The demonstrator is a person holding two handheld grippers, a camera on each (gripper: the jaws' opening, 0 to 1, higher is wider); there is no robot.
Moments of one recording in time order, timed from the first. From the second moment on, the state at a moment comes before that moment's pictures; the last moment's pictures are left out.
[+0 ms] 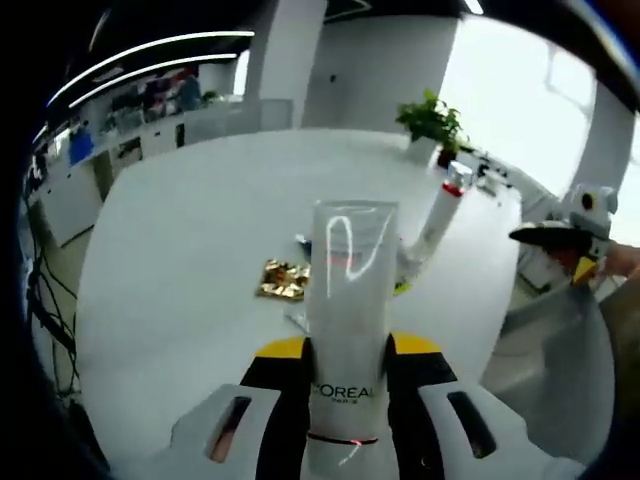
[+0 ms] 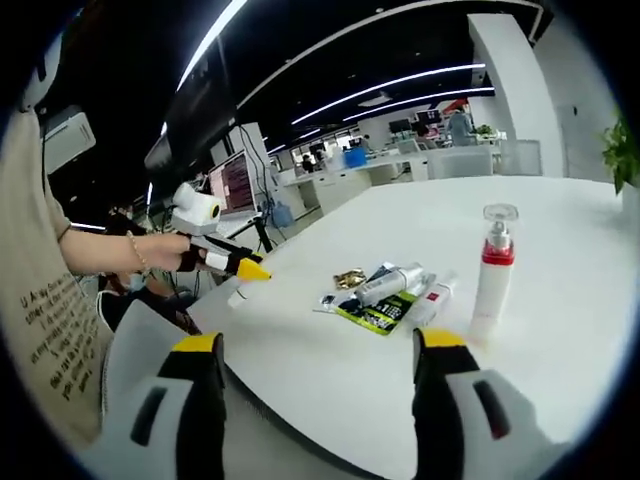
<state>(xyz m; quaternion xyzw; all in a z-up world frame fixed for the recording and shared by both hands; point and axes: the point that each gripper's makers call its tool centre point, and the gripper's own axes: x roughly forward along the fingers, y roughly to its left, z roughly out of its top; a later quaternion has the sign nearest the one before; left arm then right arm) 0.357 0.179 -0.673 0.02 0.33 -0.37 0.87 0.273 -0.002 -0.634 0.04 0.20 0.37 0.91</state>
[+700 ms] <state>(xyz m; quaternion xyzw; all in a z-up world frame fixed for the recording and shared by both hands) 0.305 0.085 -0.607 -0.03 0.26 -0.43 0.86 0.281 0.051 -0.576 0.17 0.13 0.41 0.88</state>
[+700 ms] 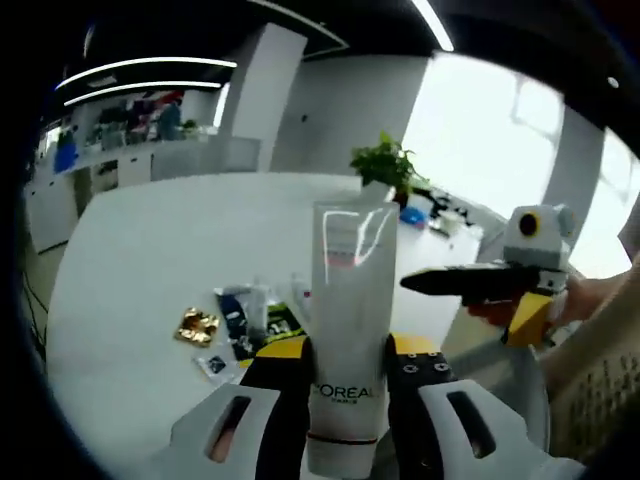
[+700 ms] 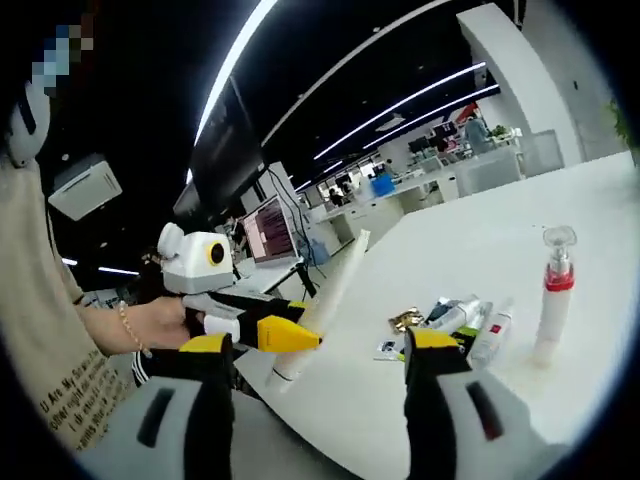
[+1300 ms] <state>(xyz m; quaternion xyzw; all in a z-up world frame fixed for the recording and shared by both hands) 0.282 0.048 -0.588 0.02 0.23 -0.46 0.86 0.305 0.048 -0.547 0.18 0.11 0.38 0.90</state>
